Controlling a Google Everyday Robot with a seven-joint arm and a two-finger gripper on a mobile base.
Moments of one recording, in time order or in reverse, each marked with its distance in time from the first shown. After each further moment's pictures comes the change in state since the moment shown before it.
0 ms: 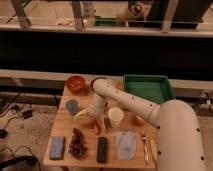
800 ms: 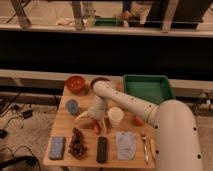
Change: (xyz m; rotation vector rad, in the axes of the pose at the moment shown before) arm 0.004 0.009 0.016 0.000 -0.033 0.005
